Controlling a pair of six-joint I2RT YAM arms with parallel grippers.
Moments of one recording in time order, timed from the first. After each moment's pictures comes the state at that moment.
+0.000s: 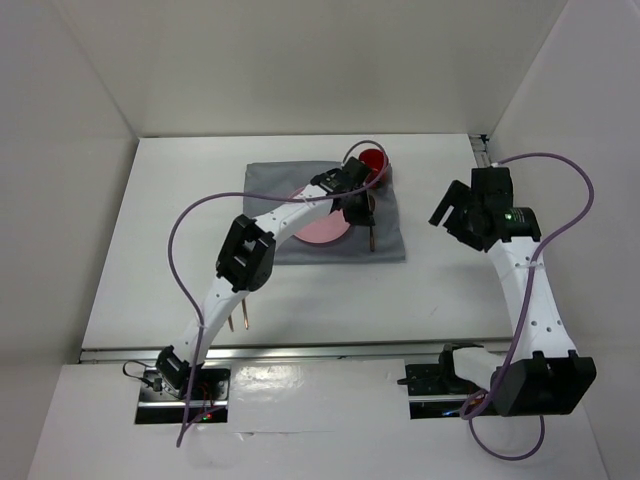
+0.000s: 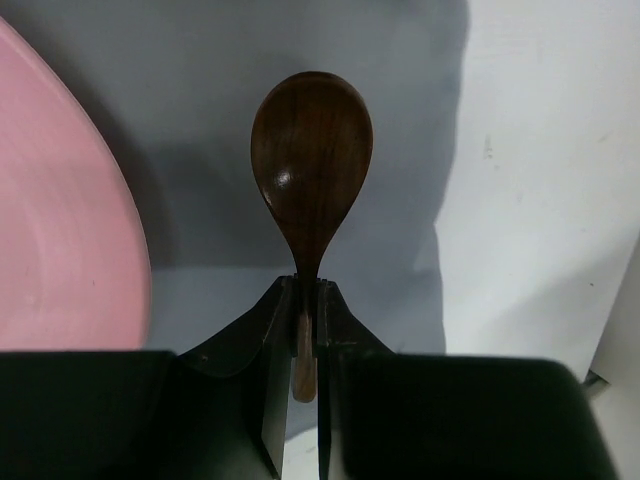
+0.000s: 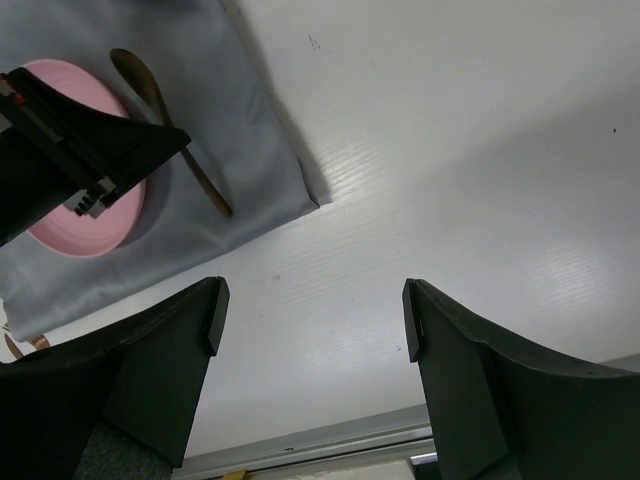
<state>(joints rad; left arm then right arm) -0.70 2.52 2.32 -0.68 0.12 -0.82 -0.01 1.14 1.20 -0.92 0.07 0.54</state>
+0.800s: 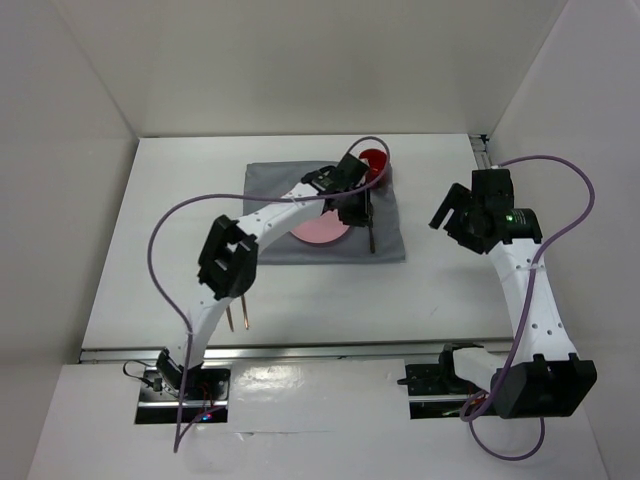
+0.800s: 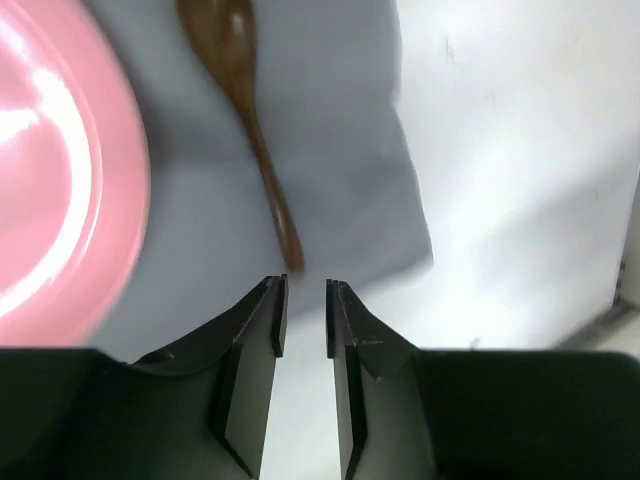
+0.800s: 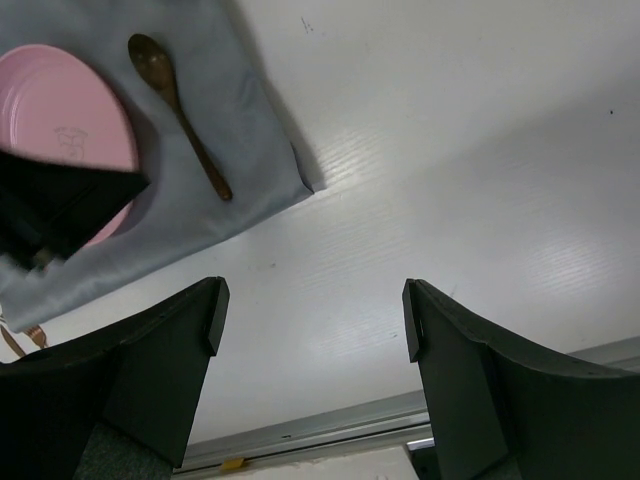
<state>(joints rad) -0.72 2.37 2.16 -0.66 0.13 -0.71 -0.01 1.13 1.20 -0.95 0.07 0.54</state>
